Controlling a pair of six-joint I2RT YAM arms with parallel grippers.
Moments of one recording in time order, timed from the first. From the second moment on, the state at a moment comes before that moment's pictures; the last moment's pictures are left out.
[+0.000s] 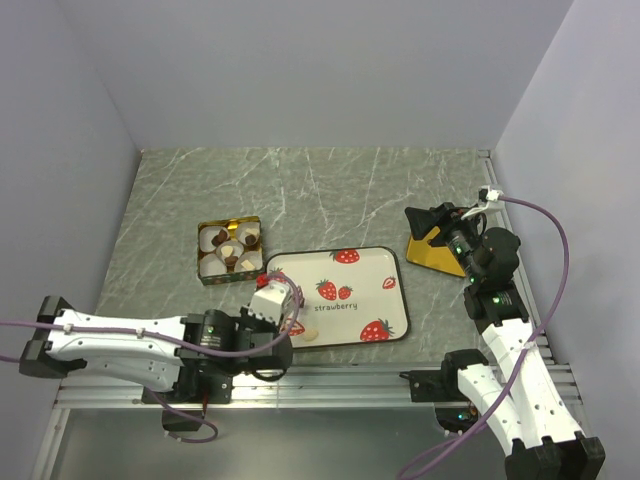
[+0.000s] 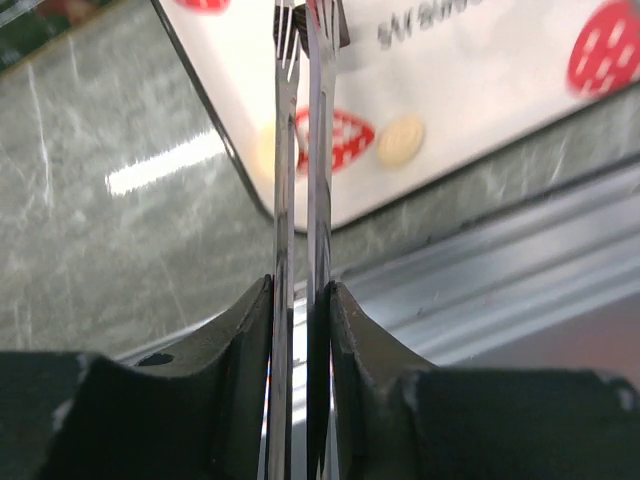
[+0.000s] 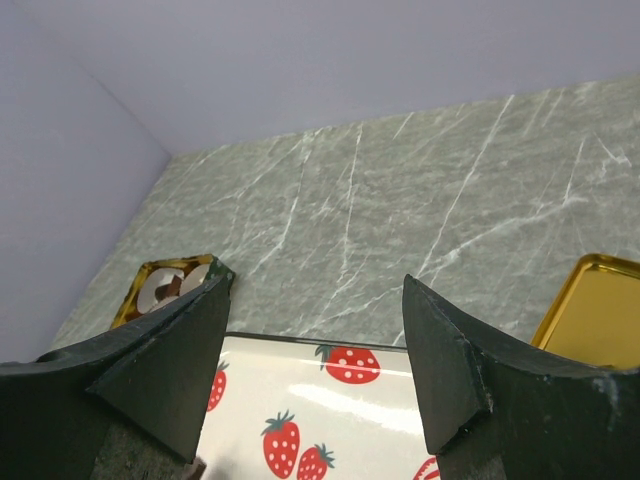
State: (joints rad) left arm -1.60 1.04 0.91 -1.11 -0.67 -1.12; right arm 0.13 0.70 0.64 0.07 -0.23 0.47
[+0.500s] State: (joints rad) left arm -1.13 0.87 0.85 -0.78 -0.67 -0.79; right arm 0.13 0.70 0.64 0.07 -0.24 0.47
